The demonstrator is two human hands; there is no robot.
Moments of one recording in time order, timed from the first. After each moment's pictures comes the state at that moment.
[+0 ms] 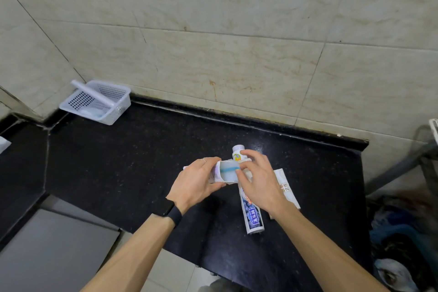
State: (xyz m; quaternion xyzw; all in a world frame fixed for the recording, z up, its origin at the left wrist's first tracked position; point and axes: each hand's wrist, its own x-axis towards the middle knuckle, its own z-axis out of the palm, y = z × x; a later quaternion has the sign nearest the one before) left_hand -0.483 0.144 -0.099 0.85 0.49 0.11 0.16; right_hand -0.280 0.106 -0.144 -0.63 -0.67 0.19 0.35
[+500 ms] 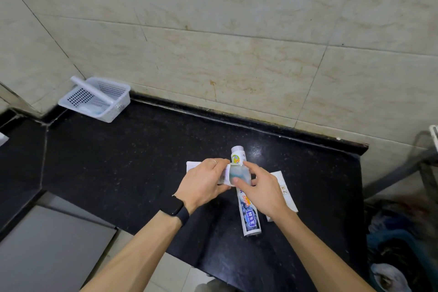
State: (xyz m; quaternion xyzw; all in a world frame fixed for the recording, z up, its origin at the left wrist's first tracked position) left_hand -0.459 0.145 -0.102 0.87 0.47 0.08 0.11; right_hand -0.273 0.096 -0.144 -0.69 -0.54 0.36 0.32
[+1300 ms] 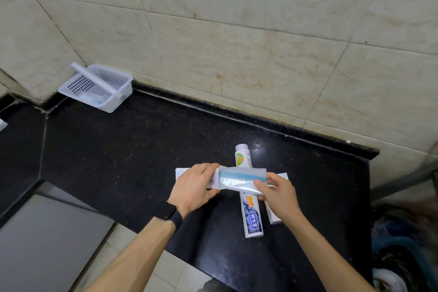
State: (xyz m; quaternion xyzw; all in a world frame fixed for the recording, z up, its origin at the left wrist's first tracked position) left_hand -0.493 0.154 -0.147 0.84 0.52 0.08 0.12; right_hand -0.252 0.097 -0.165 -0.67 -0.40 0.47 0.42
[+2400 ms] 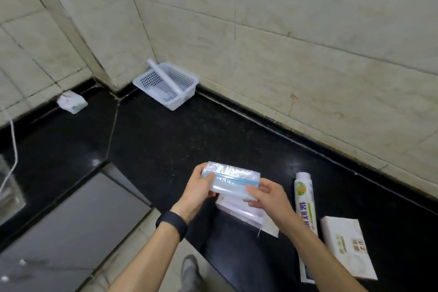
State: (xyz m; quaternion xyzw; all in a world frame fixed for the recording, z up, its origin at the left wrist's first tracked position) left_hand -0.615 0.175 -0.109 0.32 0.64 0.42 0.56; right_hand -0.410 0.181 -0.146 -0.54 -0.43 0.65 0.33
